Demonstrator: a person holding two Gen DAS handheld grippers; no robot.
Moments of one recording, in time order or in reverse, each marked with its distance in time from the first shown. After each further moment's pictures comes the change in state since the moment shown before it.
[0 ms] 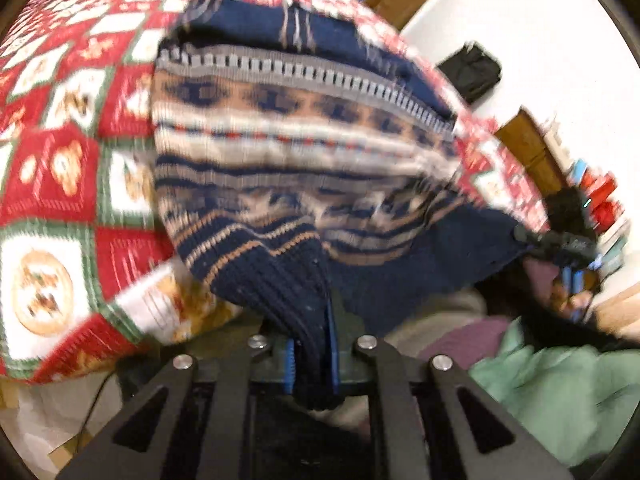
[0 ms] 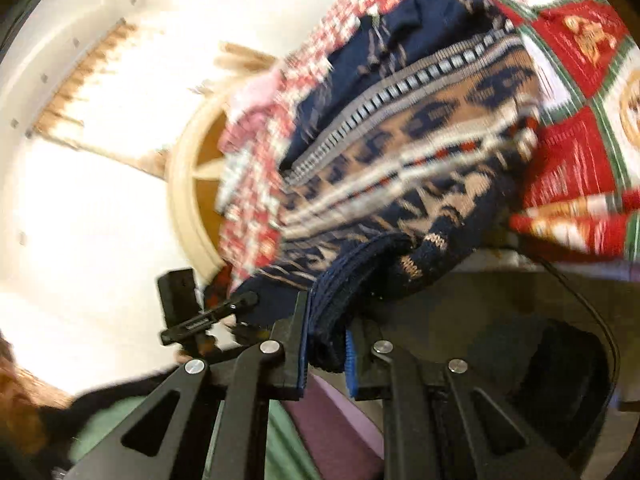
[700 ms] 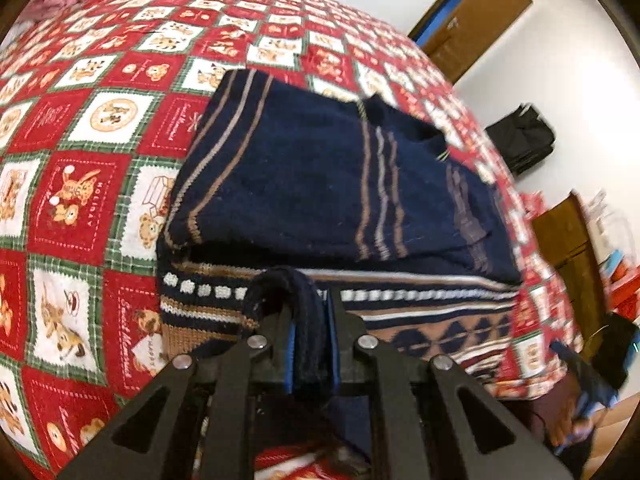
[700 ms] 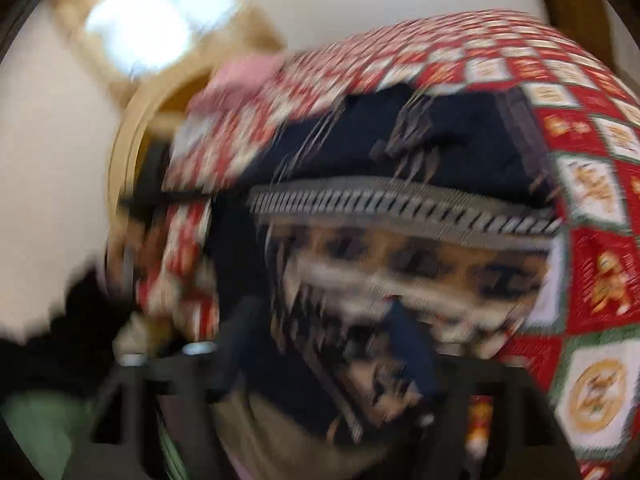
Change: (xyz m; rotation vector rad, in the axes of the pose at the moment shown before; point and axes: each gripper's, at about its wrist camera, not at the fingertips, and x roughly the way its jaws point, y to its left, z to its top) left arm 0.056 0.041 0.191 -0.124 -0.078 0.154; right arm 0.051 0.064 0.057 -0.469 0.055 -0.359
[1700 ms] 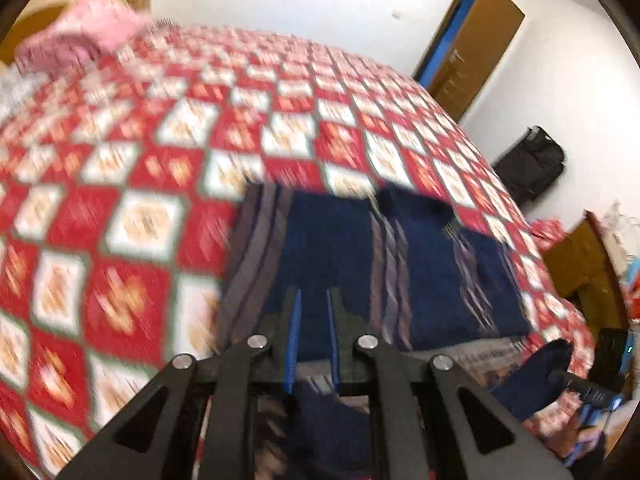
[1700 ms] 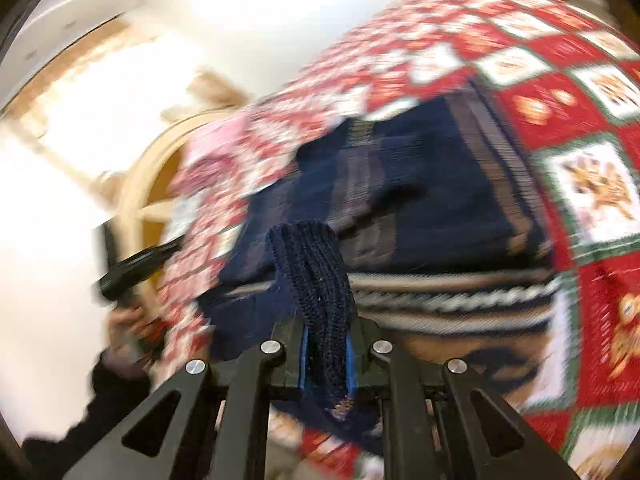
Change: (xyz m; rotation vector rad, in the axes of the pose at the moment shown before) left arm -0.044 0.000 0.073 0.040 -0.217 0.129; right arm 0.021 -0.119 0.064 0.382 -0.153 0.019
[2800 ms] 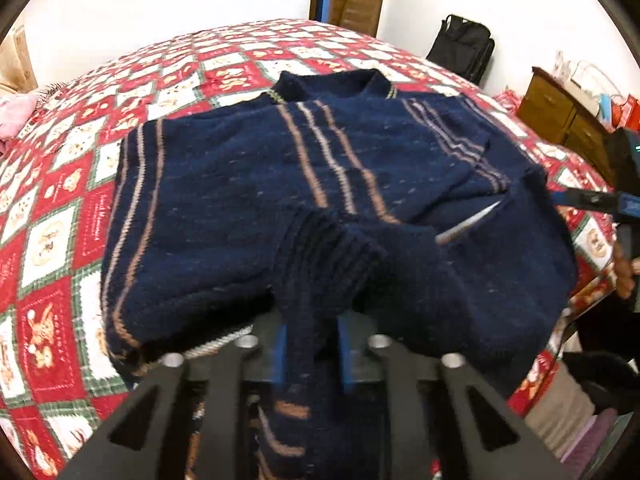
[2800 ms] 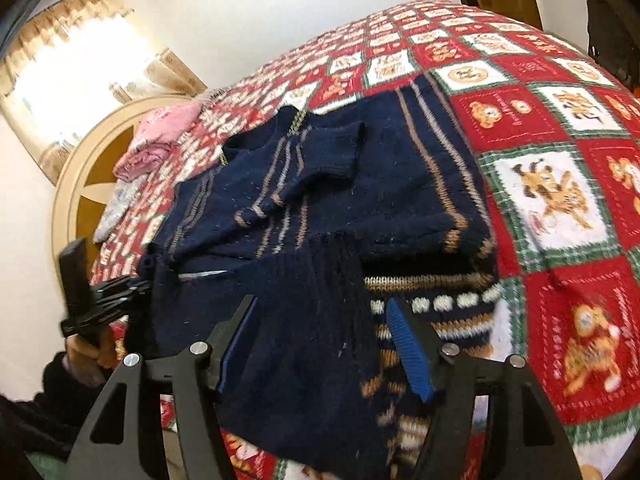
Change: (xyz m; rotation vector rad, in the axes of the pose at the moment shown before) left arm 0.068 -0.045 -0.089 0.434 0.098 -0.144; right arm 0.013 -0.001 -0.015 -0.125 -0.016 -0.195
